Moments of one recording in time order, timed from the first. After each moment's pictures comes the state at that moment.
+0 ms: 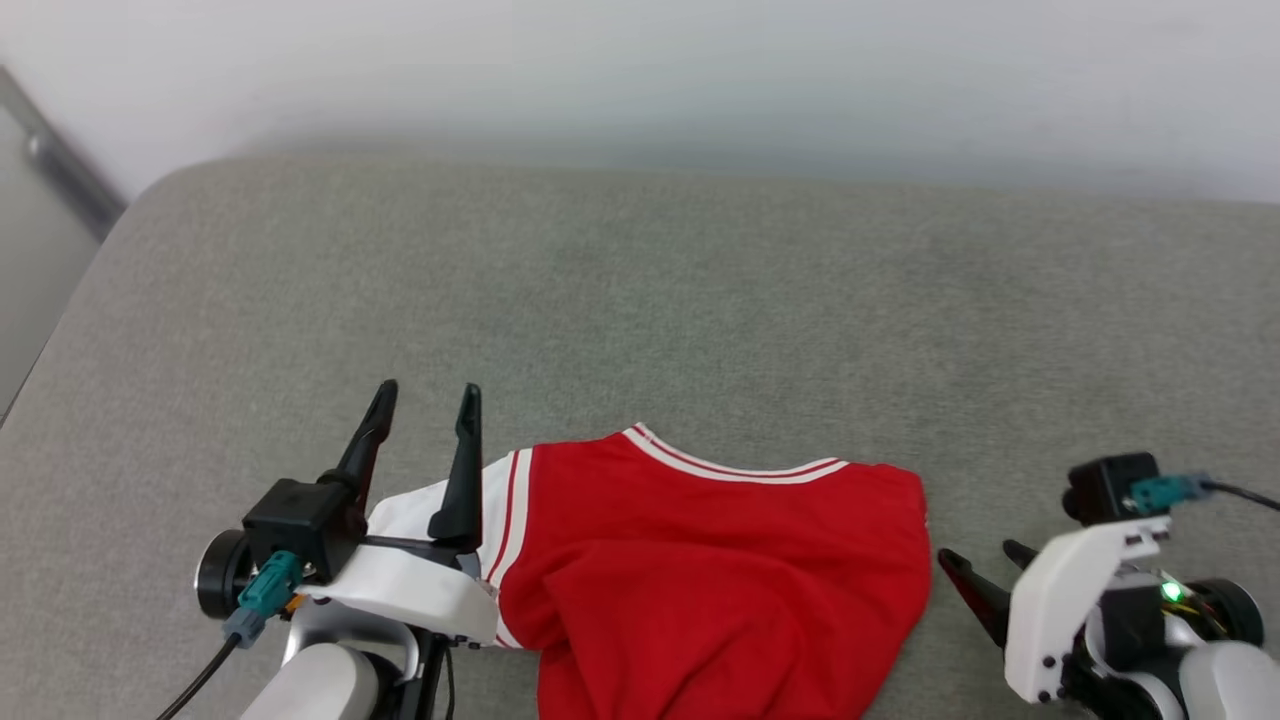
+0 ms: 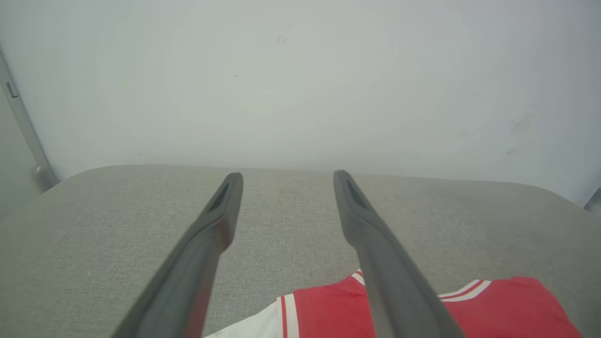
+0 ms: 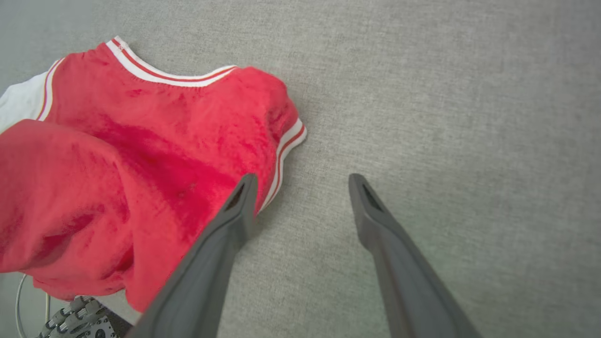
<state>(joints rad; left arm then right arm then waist) -0.20 0.40 -0.48 -0.02 -0.58 0.28 -0.24 -0.07 -0.17 0.03 0.04 0.36 0.13 0.67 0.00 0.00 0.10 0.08</state>
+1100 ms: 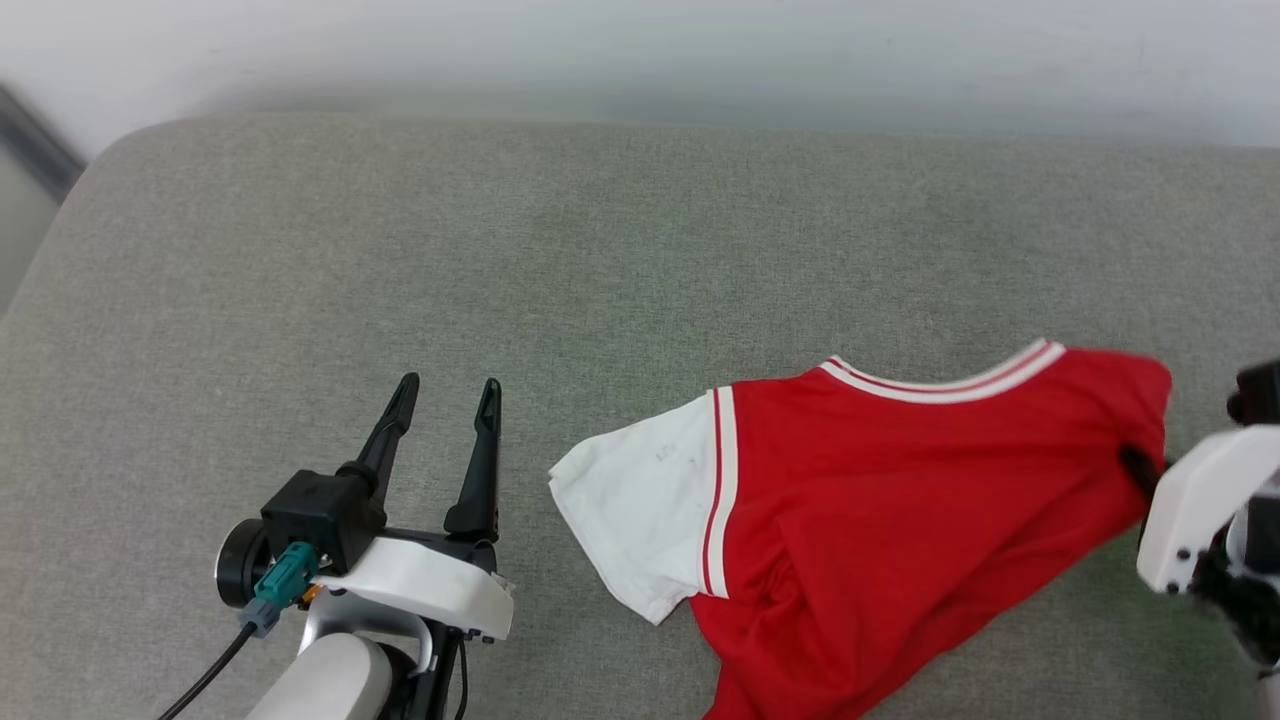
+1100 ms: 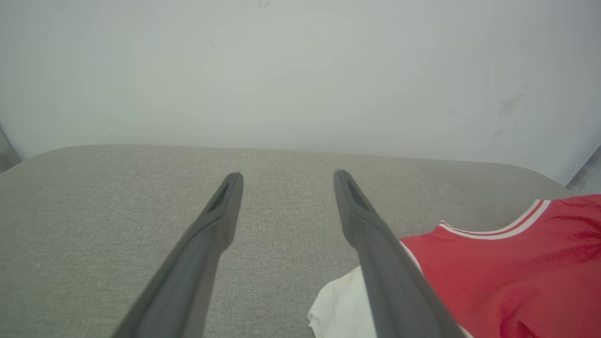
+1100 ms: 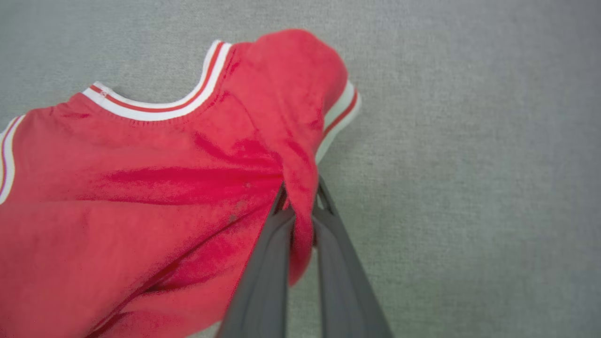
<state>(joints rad) -0.23 0.38 -0.50 0.02 -0.58 0.25 -0.25 -0.30 -0.32 -0.05 0.26 0.38 0.13 0.57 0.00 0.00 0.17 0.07</state>
